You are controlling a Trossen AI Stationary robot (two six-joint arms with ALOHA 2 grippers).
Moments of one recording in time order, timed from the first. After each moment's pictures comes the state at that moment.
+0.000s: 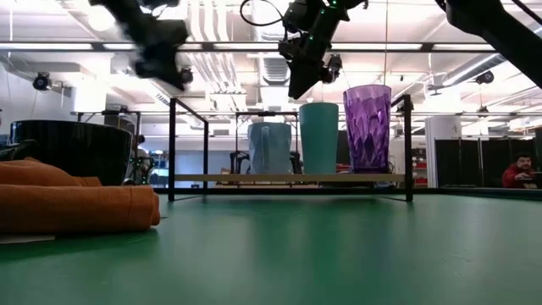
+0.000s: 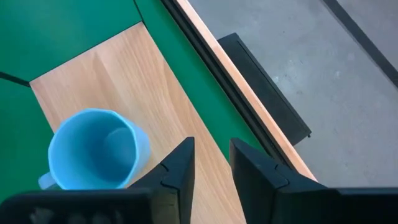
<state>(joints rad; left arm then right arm) 0.49 1.09 1.05 -0.76 -0.02 -0.12 -0.57 2.11 2.36 -1.28 -0.01 0.00</state>
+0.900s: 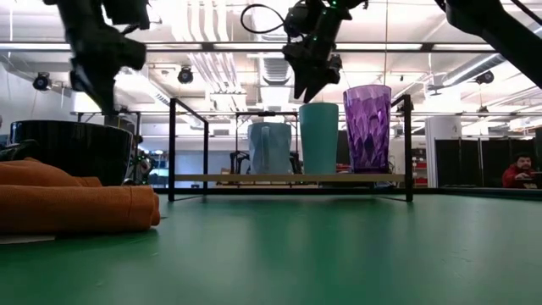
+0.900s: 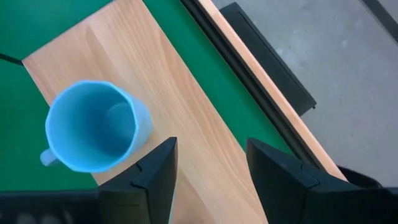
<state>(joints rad) 0.43 0.93 0.90 -1.16 0.03 -0.27 -0.57 2.11 2.36 -1.37 -0.02 0.05</state>
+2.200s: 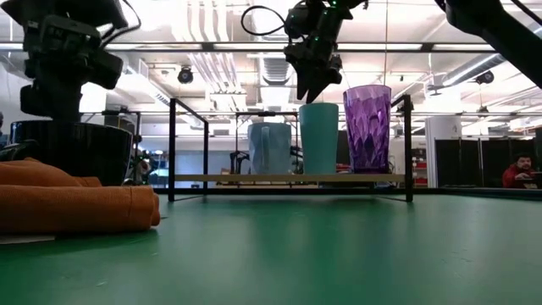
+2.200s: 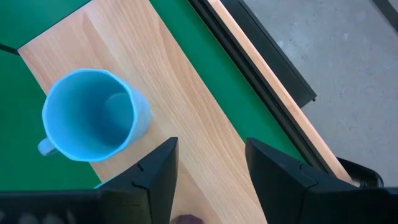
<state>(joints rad) 0.14 0.79 0.66 -1.01 0.21 -0.76 -0.57 2.11 2.36 -1.41 -0.02 0.05</state>
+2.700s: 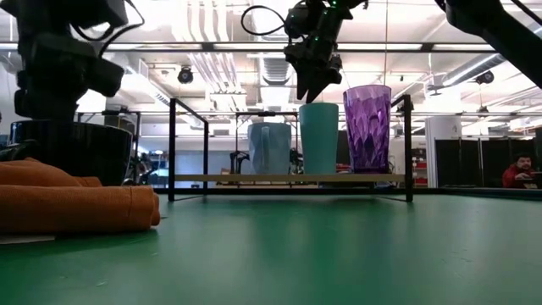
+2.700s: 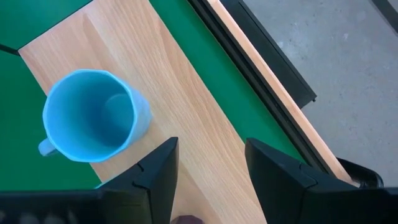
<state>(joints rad) -0.09 0.93 0.66 -0.96 0.04 -0.94 -0.57 2.11 2.36 -1.41 -0.02 0.05</state>
